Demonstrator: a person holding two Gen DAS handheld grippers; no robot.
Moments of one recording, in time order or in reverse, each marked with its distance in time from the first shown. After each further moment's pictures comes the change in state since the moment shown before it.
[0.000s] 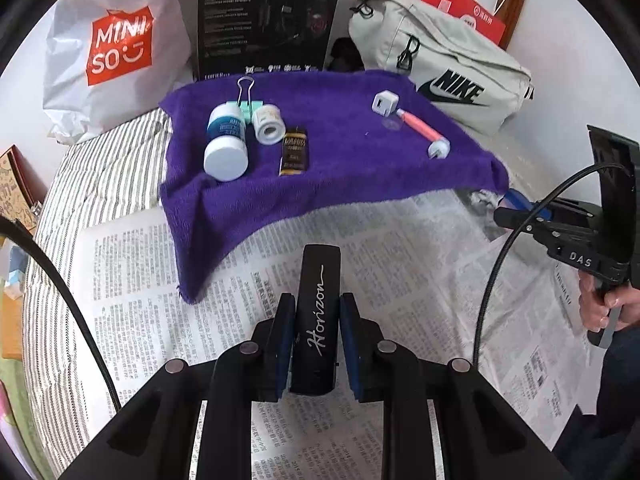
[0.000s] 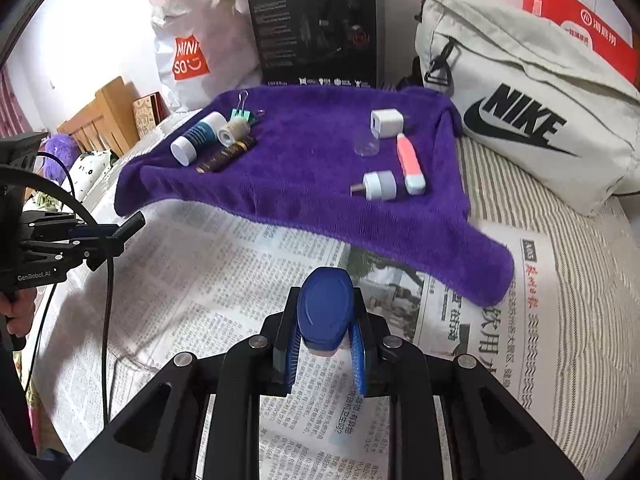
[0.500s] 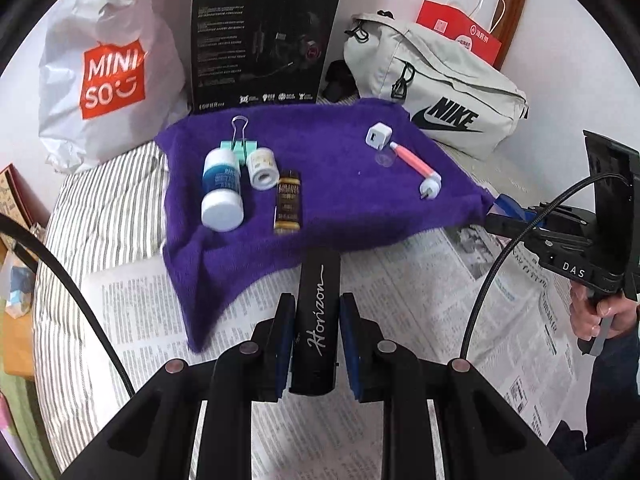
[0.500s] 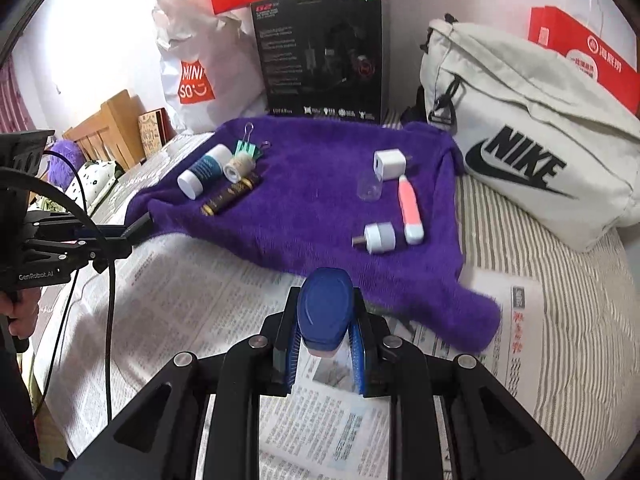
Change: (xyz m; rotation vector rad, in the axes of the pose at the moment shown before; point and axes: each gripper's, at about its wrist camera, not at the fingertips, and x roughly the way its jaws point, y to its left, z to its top) left arm -0.011 -0.002 0.037 0.008 -0.037 -0.010; right arm -0.012 0.000 0.031 -0.019 -0.050 0.008
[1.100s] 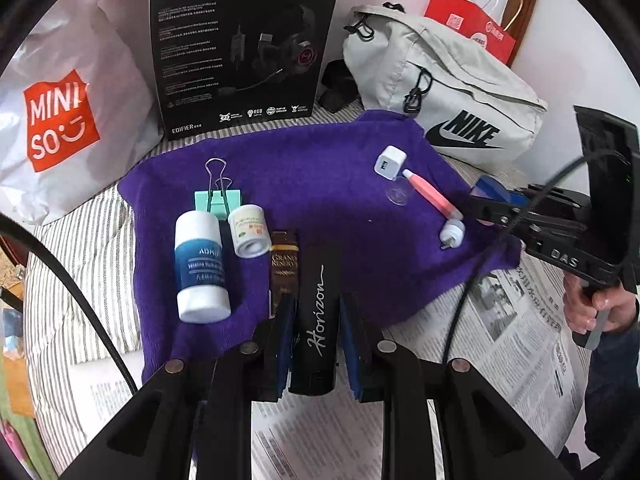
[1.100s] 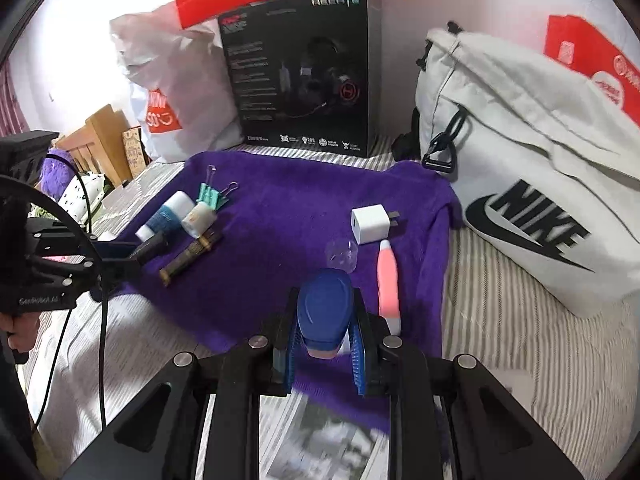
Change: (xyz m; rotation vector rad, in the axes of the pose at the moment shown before) left arm 0.051 0.005 0.069 0.029 0.046 -0.013; right arm 0.051 -0.032 0.069 0.002 0.000 -0.009
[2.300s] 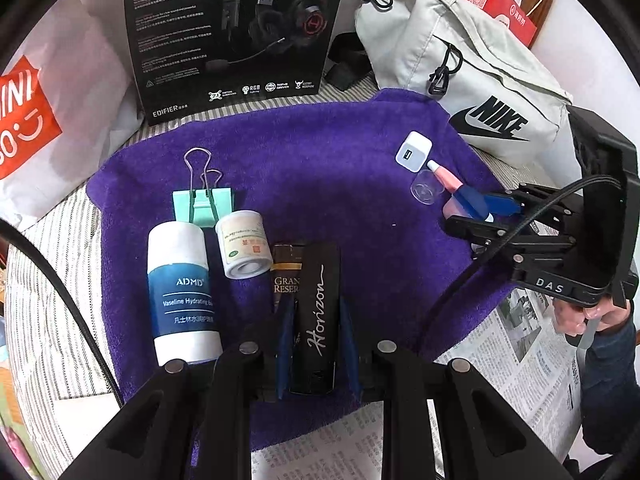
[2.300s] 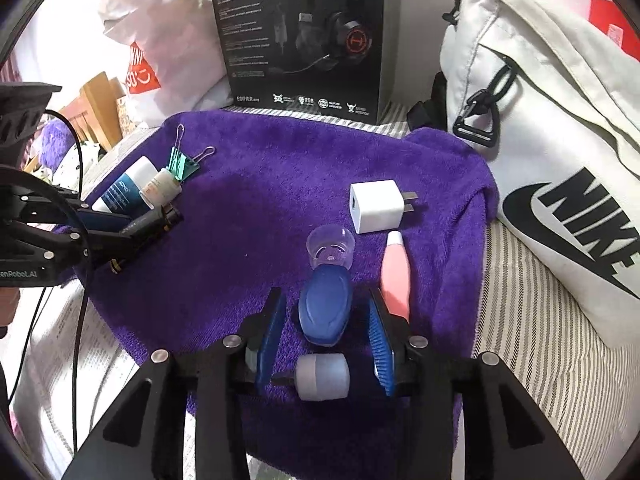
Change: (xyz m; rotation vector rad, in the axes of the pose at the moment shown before) left arm 0.044 0.008 0.021 -0.002 0.085 -0.008; right arm 0.056 -0.008 -0.001 -0.060 0.089 0.017
